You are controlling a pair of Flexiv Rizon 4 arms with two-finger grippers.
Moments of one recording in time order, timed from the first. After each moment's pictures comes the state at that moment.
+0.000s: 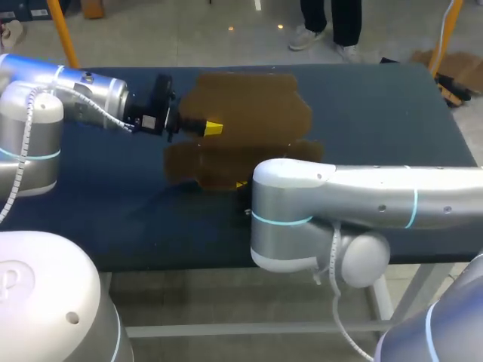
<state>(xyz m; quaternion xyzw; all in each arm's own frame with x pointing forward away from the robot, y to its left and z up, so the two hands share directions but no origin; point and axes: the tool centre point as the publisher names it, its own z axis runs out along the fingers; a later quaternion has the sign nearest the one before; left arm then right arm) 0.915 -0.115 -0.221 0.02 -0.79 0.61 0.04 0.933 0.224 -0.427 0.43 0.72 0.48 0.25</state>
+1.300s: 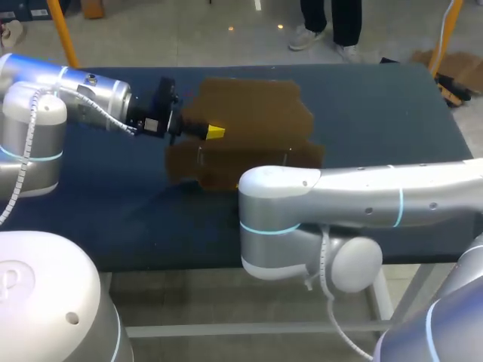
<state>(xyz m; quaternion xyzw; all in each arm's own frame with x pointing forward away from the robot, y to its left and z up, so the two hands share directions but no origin) 0.912 -0.119 -0.227 0.01 -0.80 0.60 0.04 0.933 0.223 -0.427 0.44 0.72 0.47 0.26</state>
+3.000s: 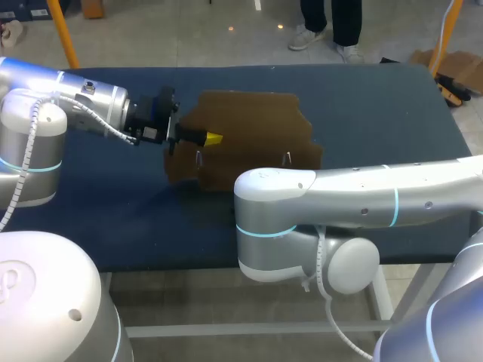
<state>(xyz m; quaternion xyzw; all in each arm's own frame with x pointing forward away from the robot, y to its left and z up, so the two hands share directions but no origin) 0.909 -0.112 -0.238 -0.02 -0.82 0.58 -0.02 0.933 0.224 -0.427 0.44 0.72 0.47 0.27</state>
